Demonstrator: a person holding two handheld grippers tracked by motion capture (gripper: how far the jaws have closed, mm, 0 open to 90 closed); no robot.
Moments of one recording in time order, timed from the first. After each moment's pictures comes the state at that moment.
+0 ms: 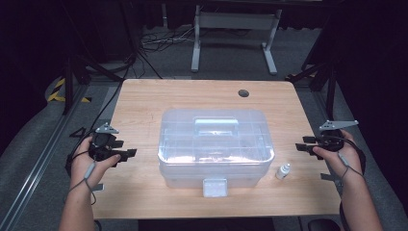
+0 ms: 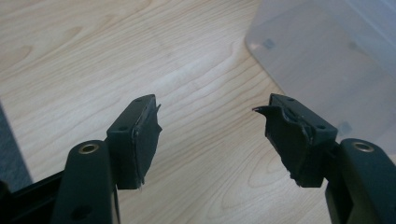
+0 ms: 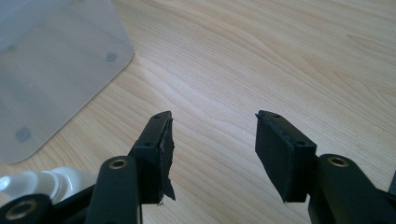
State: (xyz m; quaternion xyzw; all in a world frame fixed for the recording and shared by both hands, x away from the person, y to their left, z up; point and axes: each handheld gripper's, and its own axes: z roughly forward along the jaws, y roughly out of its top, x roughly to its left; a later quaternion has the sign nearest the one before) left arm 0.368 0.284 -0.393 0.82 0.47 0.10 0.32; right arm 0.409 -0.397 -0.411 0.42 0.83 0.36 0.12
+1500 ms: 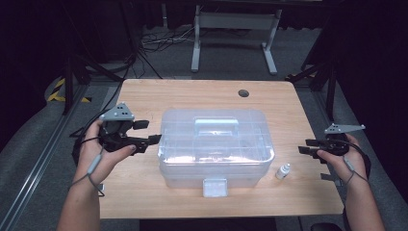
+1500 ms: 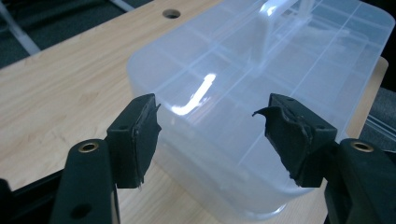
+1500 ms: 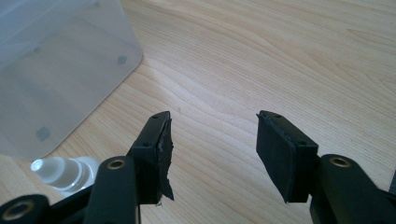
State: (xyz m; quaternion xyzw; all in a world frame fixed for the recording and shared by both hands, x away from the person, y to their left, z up) left arm 0.342 0.206 -0.281 0.83 0.32 0.13 0.43; right arm 0.395 -0.404 -0.410 0.43 0.81 0.38 0.11
